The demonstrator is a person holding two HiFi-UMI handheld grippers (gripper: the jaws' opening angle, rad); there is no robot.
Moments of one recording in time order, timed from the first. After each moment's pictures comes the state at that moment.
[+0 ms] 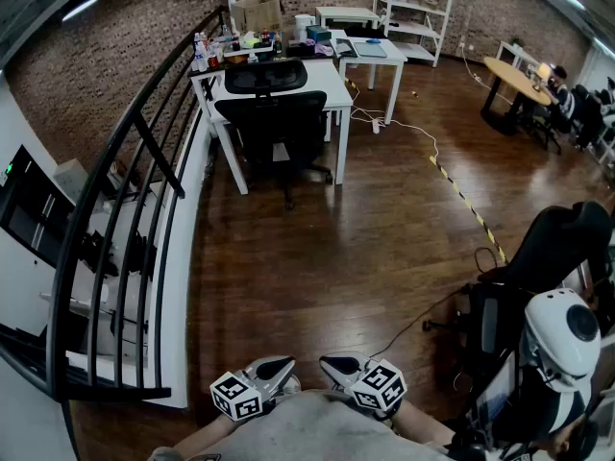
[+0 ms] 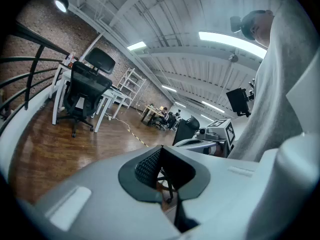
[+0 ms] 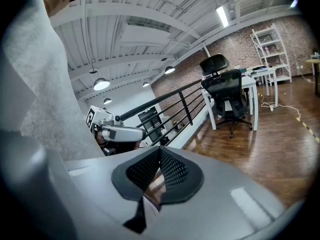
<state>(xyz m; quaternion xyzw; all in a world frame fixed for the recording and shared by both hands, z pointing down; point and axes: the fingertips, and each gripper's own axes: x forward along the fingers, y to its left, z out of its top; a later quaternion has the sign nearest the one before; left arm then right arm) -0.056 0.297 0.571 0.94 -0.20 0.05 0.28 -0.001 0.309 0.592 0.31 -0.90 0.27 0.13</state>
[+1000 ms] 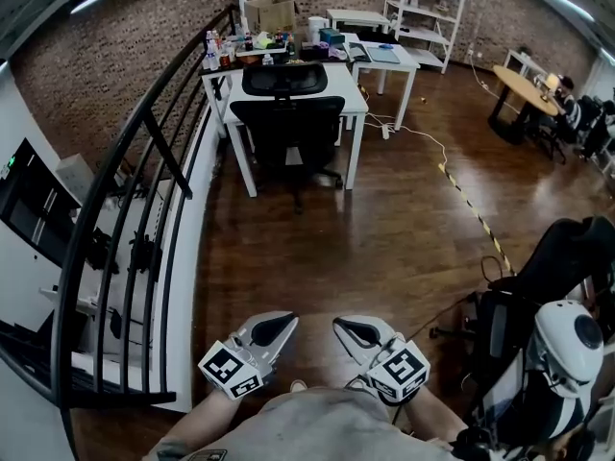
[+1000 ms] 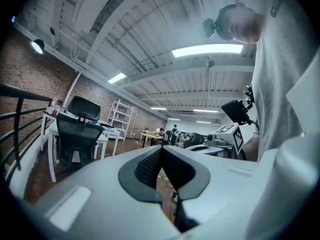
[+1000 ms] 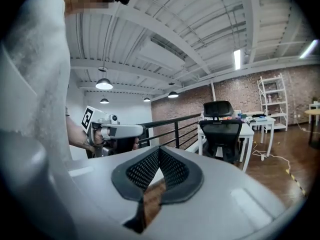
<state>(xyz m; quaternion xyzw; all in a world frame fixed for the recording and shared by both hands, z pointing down) -0.082 0.188 0.425 0.97 -0.22 -0.04 0.10 -0.013 0.207 0.458 0.39 -0.92 0.07 0.08</state>
